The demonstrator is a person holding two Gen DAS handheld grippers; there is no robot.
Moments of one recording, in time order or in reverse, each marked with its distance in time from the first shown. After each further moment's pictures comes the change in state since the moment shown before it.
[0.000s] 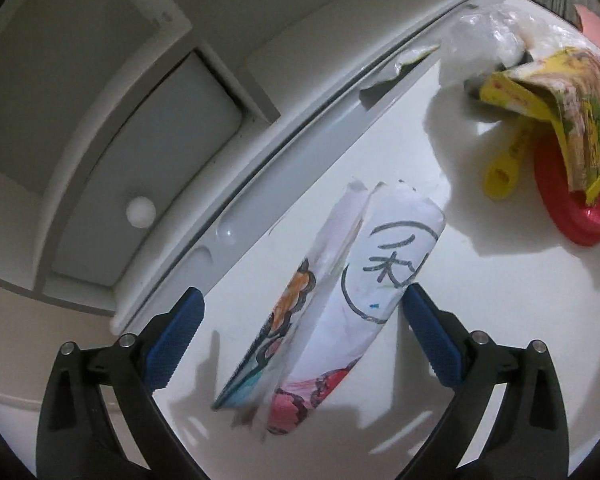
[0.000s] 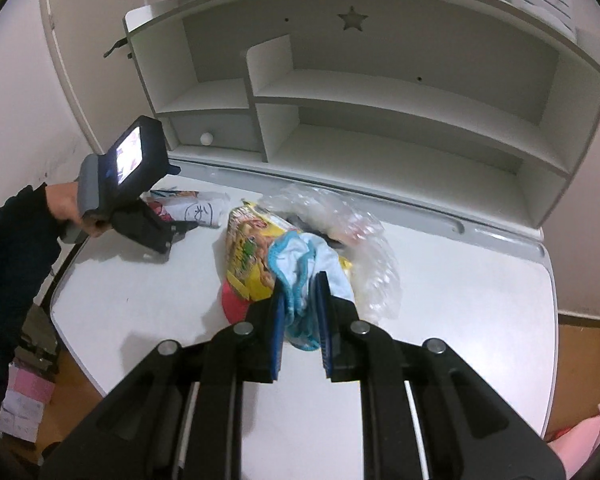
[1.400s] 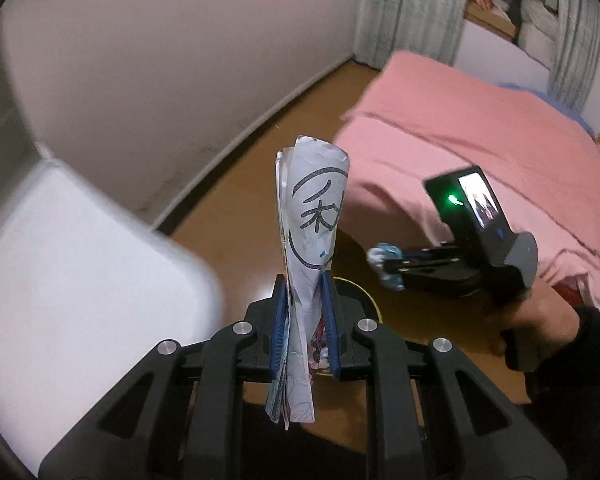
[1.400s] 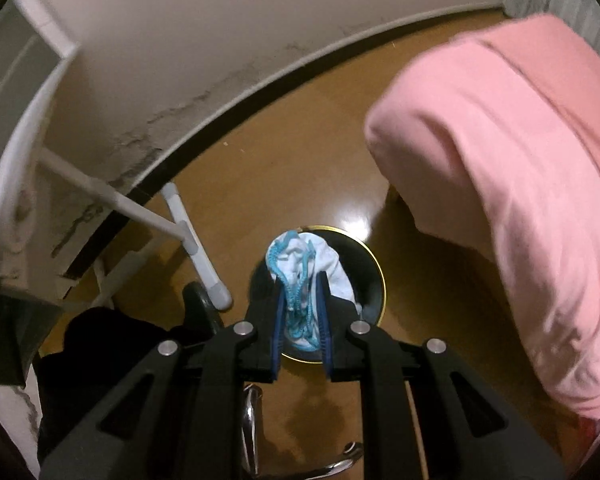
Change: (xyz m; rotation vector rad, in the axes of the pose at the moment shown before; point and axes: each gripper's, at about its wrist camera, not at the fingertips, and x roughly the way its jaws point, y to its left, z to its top) left arm -0.173 -0.578 0.155 0.193 -0.294 -0.570; right arm -0.116 -0.333 -0.466 0.939 0.203 -0.416
